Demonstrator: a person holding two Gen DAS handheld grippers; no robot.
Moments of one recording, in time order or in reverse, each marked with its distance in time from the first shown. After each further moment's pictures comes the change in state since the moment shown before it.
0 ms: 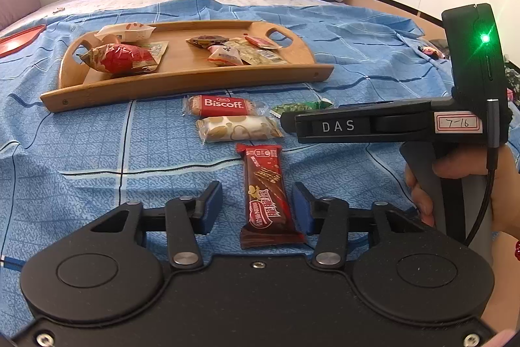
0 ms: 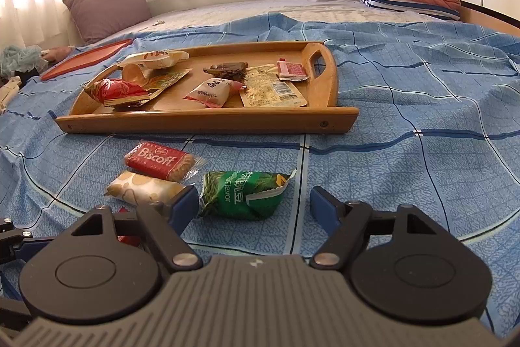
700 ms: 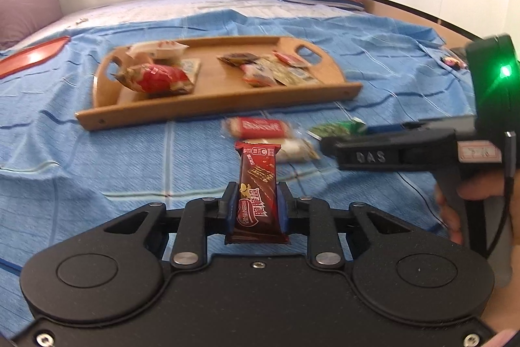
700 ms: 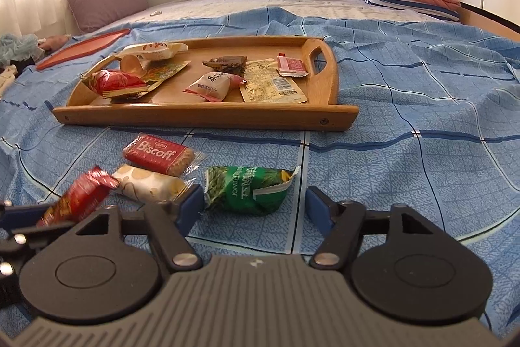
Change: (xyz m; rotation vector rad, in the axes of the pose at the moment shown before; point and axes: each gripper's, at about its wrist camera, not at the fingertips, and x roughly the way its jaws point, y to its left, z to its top) left arm -0.014 0.016 0.017 -0.009 -0.035 0.095; right arm 0.000 0.006 0.002 -0.024 0.032 -0.028
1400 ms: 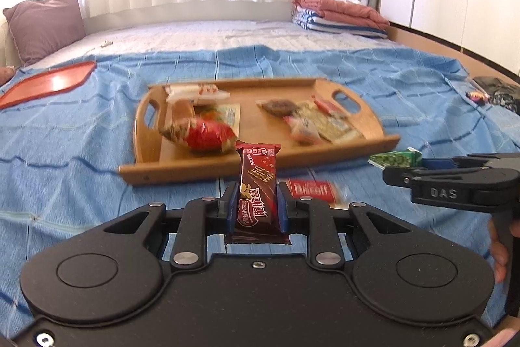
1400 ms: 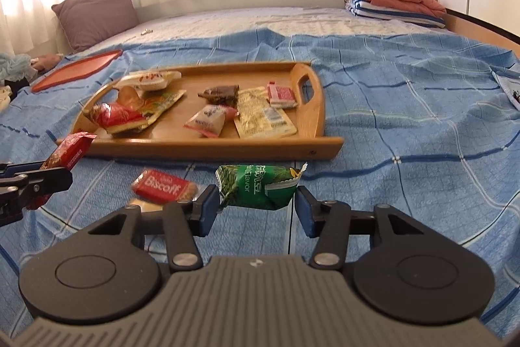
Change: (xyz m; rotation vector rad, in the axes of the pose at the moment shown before) left arm -0.003 0.037 0.049 -0.022 -0.094 0.066; right arm -0.027 0.001 0.026 0.041 -0.056 -0.032
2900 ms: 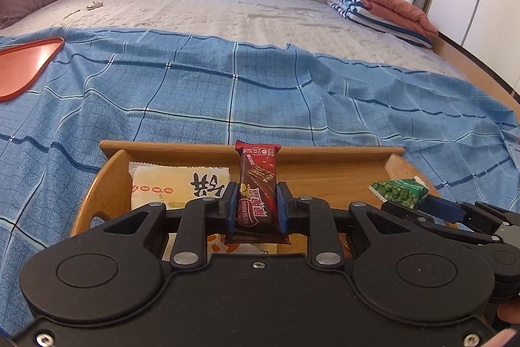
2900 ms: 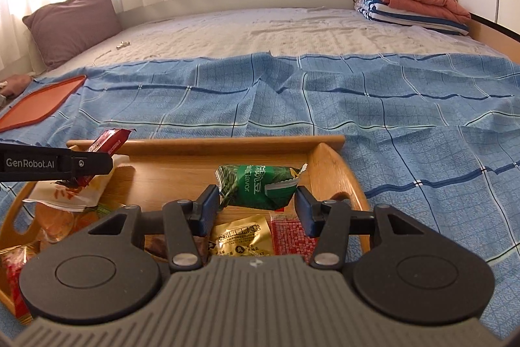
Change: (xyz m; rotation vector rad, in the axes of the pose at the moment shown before) left arm 0.251 0.068 0.156 -0.163 0.162 -0.004; right arm 0.187 -0.003 0.132 0.008 0.033 -0.006
